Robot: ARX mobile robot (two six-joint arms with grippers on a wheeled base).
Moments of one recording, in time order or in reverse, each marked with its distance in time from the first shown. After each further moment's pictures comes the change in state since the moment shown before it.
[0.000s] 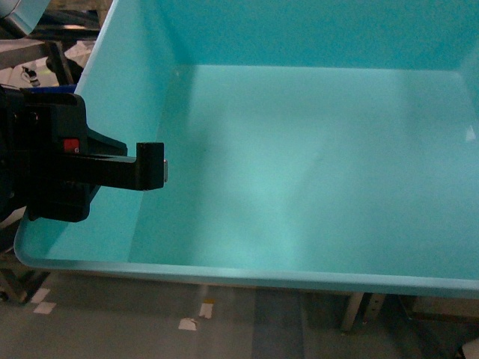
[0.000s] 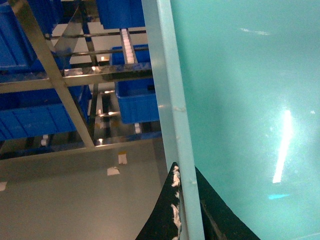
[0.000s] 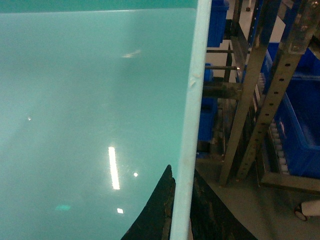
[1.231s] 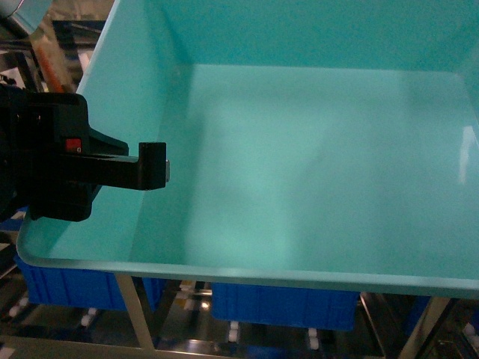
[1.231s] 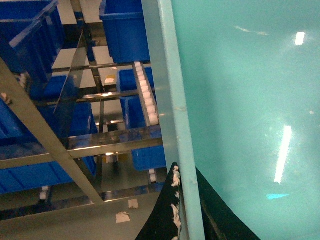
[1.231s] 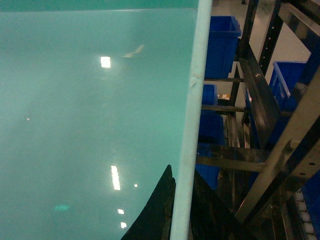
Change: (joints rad) left arm -0.002 0.003 0.000 0.003 0.000 0.000; right arm -0.001 0.006 0.000 0.002 0.001 0.000
